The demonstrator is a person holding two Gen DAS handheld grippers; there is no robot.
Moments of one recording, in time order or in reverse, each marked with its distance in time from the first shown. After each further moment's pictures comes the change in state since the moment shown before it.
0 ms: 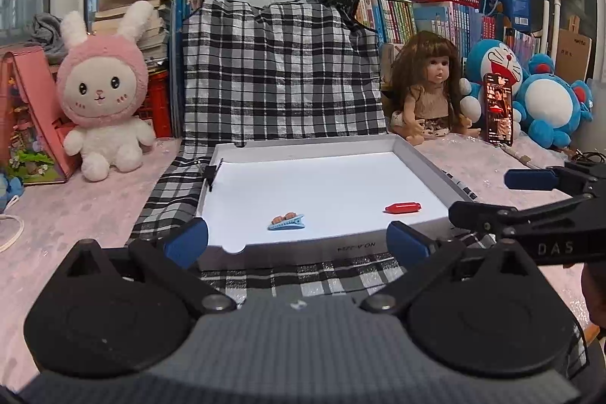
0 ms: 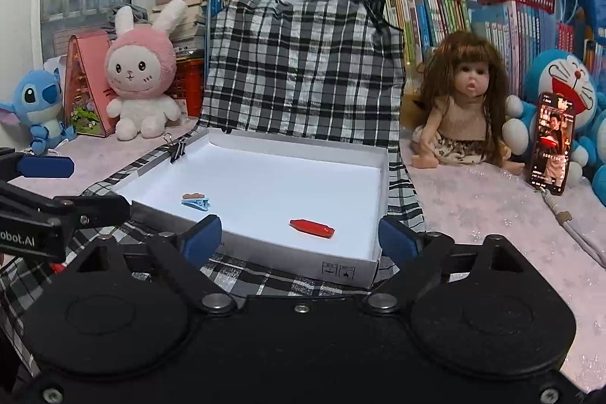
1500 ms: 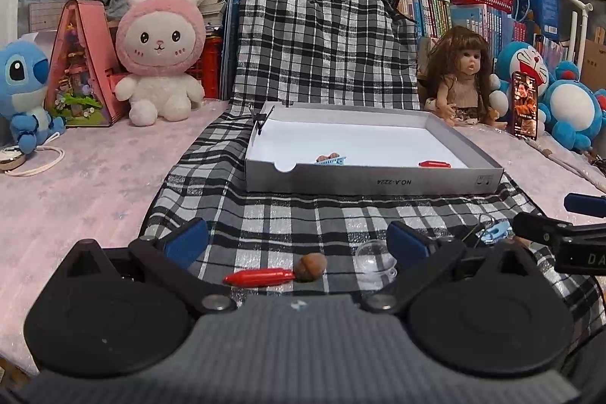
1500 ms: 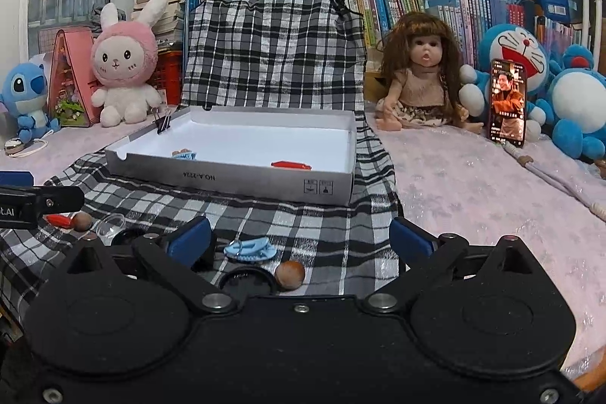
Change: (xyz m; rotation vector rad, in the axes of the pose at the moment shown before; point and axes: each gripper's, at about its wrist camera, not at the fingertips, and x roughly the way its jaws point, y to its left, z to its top) left arm -0.029 0.018 -0.065 -0.098 -0.003 0.090; right arm -0.042 0.011 -0.072 0.059 -0.025 -0.102
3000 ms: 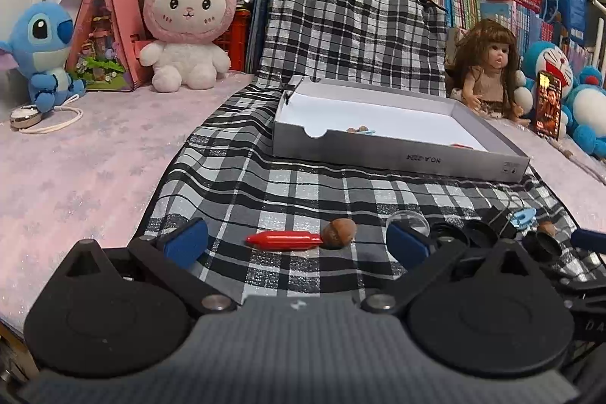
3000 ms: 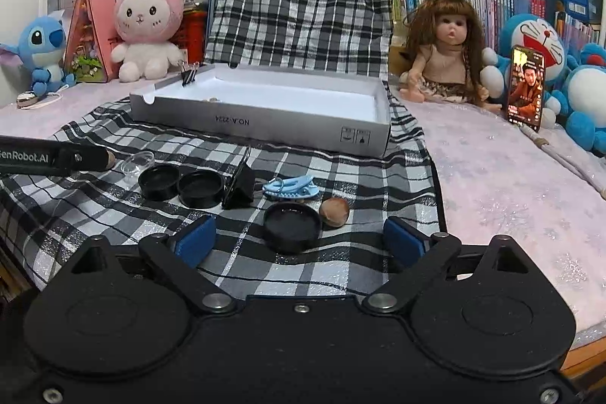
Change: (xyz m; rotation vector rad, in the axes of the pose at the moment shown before) left arm 0.008 0.012 -0.019 -0.082 0.036 0.058; right arm 0.001 0.028 -0.031 -0.075 0.078 0.022
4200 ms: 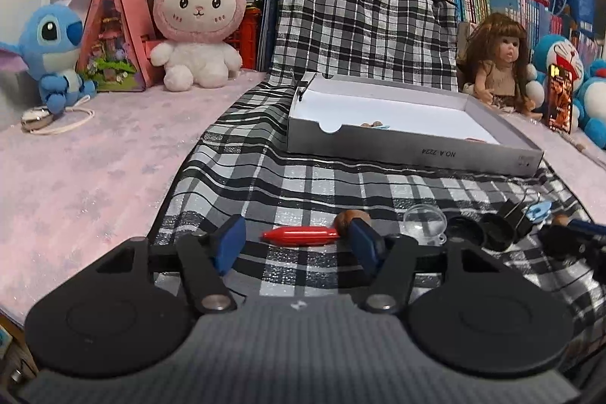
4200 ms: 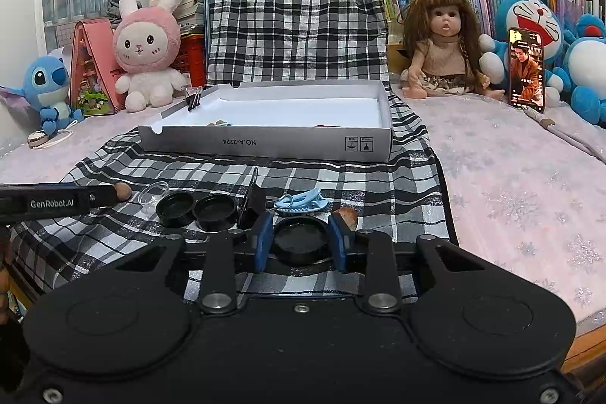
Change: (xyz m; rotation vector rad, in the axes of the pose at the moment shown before) left arm 0.002 0.002 -0.003 0.032 0.007 0.043; right arm -0.011 -0.009 0.005 0.108 -0.031 0.050
